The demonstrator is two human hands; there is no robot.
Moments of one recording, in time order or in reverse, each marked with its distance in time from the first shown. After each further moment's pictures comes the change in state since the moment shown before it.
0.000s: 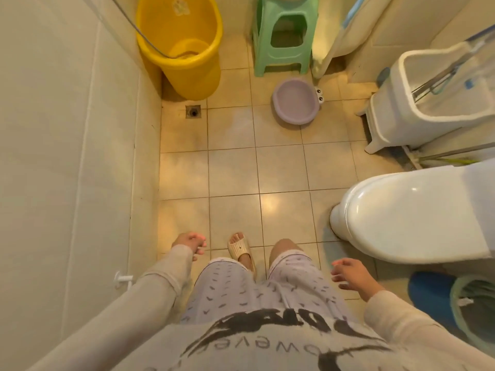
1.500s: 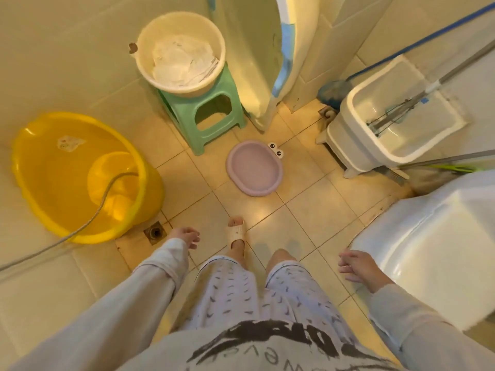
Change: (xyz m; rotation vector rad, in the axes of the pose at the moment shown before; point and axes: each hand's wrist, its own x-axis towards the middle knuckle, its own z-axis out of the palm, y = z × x) left_hand 0.259 0.617 0.006 0.603 -0.137 0.139; right_hand 0.162 -0.430 -0.090 0.508 0.191 0.302
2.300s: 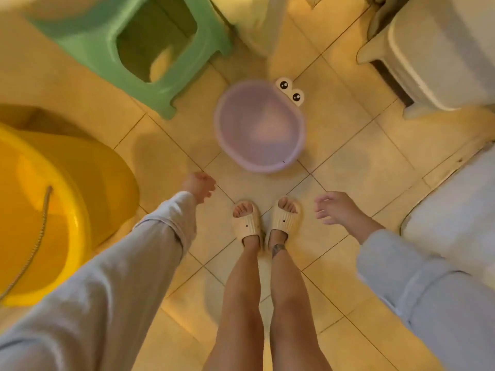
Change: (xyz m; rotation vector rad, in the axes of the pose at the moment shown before) left_hand 0.320 0.134 0.114 0.315 -0.125 -0.007; right_hand 0.282 -0.134 0.166 -0.095 -0.172 0.080
